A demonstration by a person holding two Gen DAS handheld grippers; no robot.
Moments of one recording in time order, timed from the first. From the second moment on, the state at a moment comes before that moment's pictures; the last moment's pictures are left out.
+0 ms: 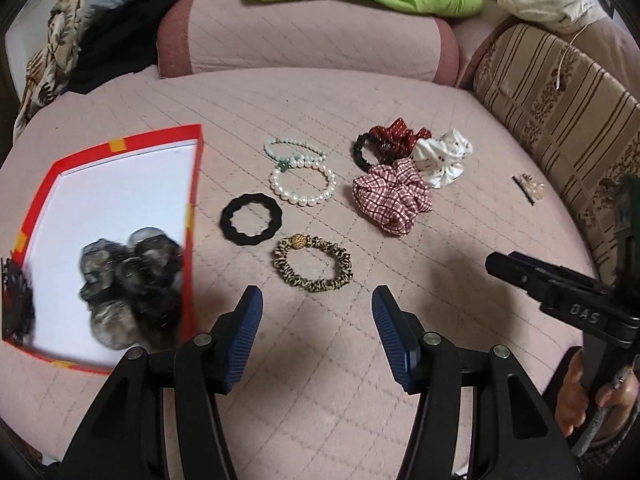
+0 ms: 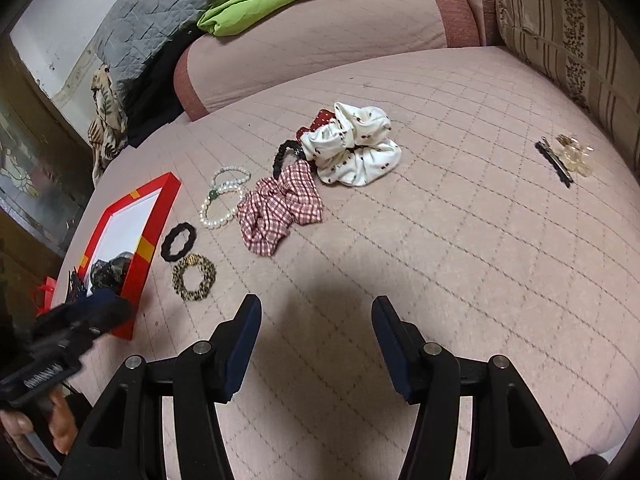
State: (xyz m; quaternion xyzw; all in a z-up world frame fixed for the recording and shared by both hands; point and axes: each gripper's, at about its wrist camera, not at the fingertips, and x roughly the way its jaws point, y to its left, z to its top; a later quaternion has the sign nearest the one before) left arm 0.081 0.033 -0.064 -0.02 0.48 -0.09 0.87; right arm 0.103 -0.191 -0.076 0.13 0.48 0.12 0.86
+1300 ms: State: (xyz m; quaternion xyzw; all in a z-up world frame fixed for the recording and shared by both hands) left arm 0.134 0.030 -0.122 -0.04 0.51 -0.05 0.86; right arm 0.195 -0.152 -0.115 0.14 0.51 0.12 0.84
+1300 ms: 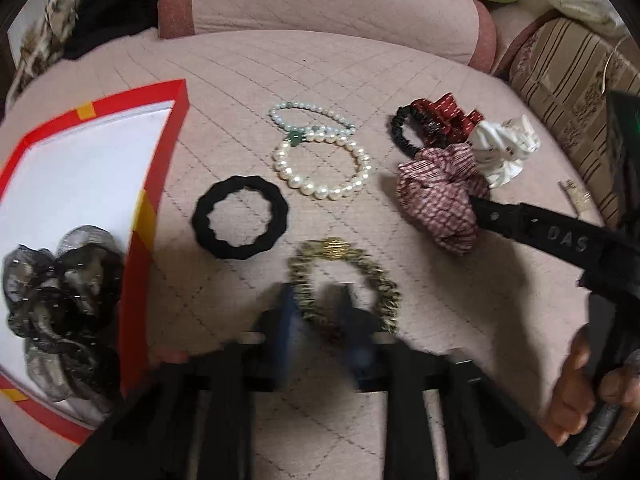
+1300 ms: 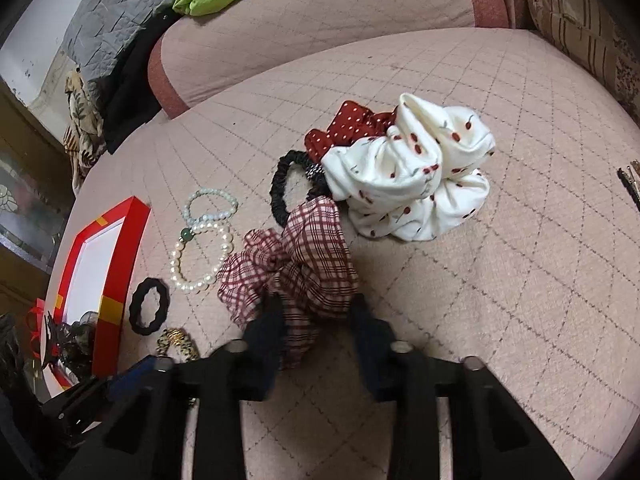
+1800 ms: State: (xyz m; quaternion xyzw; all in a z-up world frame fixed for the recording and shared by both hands) left arm 0.088 0.028 -0.069 -0.05 0.48 -0.09 0.87; right arm 0.148 -0.147 -0.076 0.14 0.48 0.15 0.85
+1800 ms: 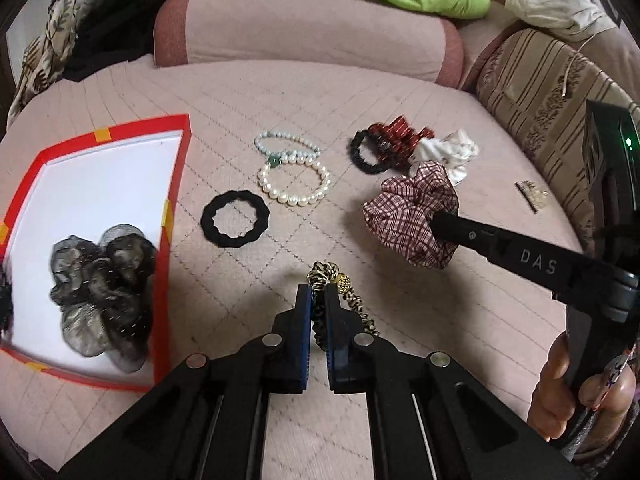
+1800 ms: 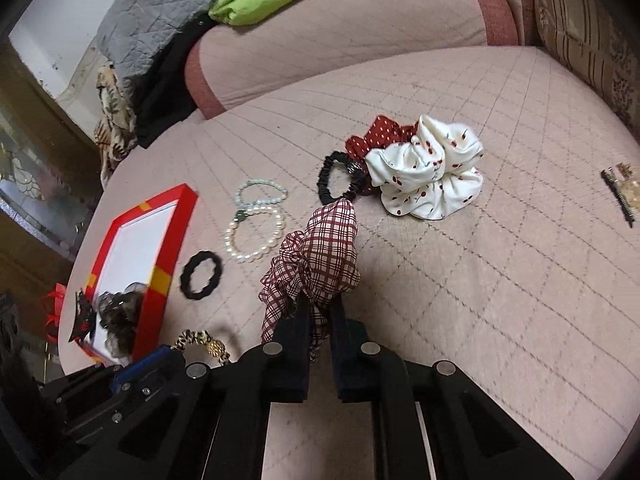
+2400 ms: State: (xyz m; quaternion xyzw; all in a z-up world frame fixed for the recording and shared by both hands) left arm 0.042 0.092 0.000 -0.06 0.39 -0.05 0.92; right arm 0.103 -0.094 -0.018 0.08 0.45 0.20 0.87
